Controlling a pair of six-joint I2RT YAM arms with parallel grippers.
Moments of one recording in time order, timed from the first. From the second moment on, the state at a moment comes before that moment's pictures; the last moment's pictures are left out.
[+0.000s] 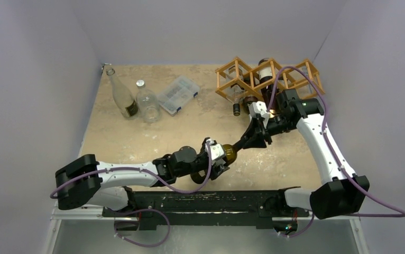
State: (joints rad) left arm -1.17 1.31 0.56 0.51 -0.04 0.03; right arm 0.16 1.27 1.24 -1.40 -1.15 -1.31
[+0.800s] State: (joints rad) left arm -1.09 1.42 0.67 0.61 0.07 -0.23; right arm 0.18 1.21 1.36 -1.31 -0.98 -1.05
